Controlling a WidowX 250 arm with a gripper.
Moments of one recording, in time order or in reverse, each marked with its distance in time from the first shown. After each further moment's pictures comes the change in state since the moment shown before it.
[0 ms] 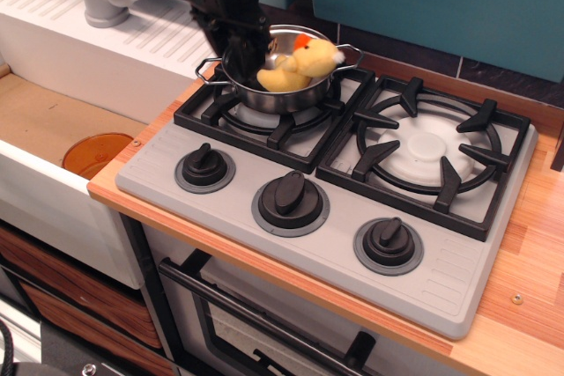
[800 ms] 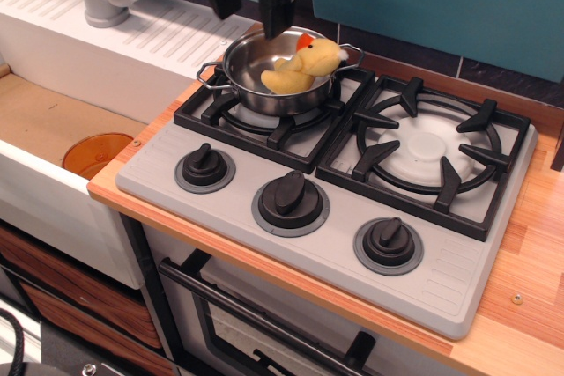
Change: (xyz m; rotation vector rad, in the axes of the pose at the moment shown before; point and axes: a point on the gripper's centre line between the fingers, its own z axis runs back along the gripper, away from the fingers) arm 0.013 -0.032 0.061 0.034 0.069 0.003
